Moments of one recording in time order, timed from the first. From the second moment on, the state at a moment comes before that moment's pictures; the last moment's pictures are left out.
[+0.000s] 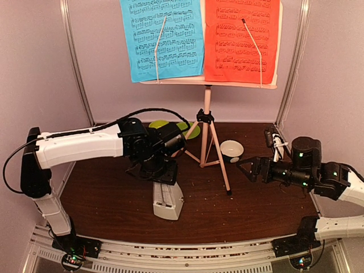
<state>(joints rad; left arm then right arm) -1.10 1.76 1.58 -1.06 -0.21 -0.84 0.91 0.72 0.69 -0.35 0.14 0.58</state>
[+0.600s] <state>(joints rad) -0.98 1.26 1.34 -0.88 -0.17 -0.79 1.06 0.70 0.72 -0.44 0.28 0.67</state>
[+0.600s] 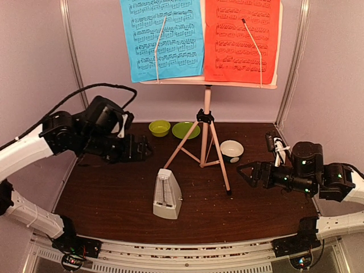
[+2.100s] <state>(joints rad) -1.17 1.62 0.72 0.10 0.12 -0.88 1.26 1.06 0.94 -0.39 0.37 0.86</state>
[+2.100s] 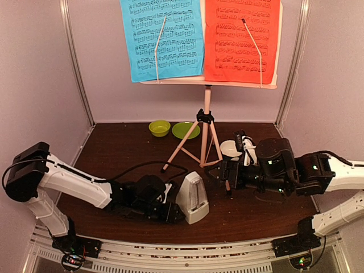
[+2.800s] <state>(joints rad) -1.17 1.14 0.37 0.18 -0.20 -0.87 1.36 1.52 1.24 -0.58 0.44 0.84</state>
